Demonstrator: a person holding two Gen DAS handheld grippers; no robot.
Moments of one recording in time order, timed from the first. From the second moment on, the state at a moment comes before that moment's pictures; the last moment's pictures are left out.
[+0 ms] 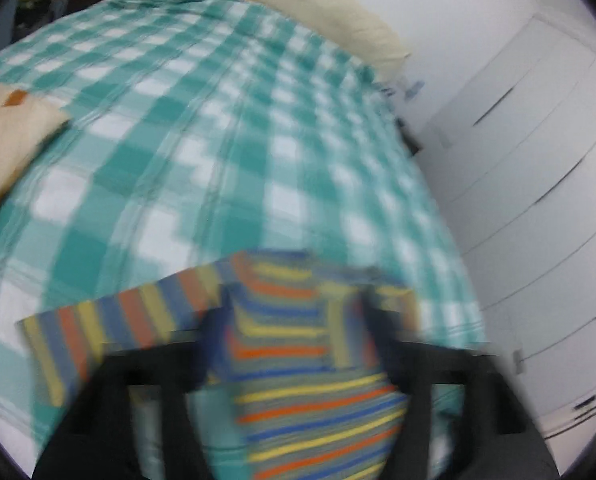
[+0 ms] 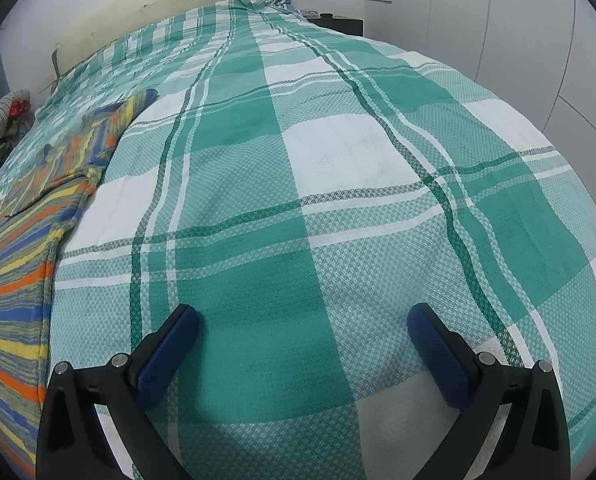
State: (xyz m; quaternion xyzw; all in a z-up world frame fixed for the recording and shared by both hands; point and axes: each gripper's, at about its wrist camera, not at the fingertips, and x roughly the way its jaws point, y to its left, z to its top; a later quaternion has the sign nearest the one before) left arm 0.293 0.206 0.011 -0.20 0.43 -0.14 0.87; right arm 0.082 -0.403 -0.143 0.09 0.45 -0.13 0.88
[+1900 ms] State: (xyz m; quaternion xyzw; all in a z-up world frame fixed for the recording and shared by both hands) left arm 0.304 0.097 -0.112 0.03 0.53 -0.03 0.85; right arm 0.081 -0.400 -0.145 0.08 0.44 -0.14 0.89
